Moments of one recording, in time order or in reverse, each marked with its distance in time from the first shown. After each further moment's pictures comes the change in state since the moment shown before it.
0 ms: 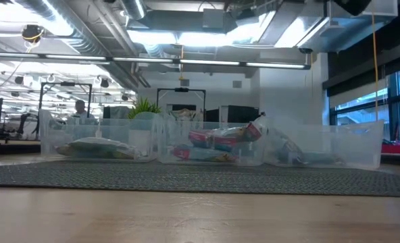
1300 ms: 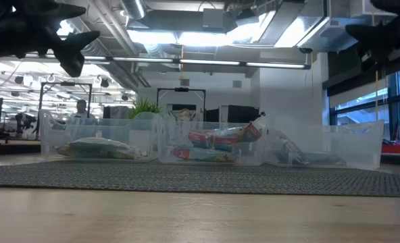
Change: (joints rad) left arm 0.468 -0.971 -0.844 0.385 0.257 -0.066; right arm 0.049 -0.797 -0.983 1.036 0.052 -0.449
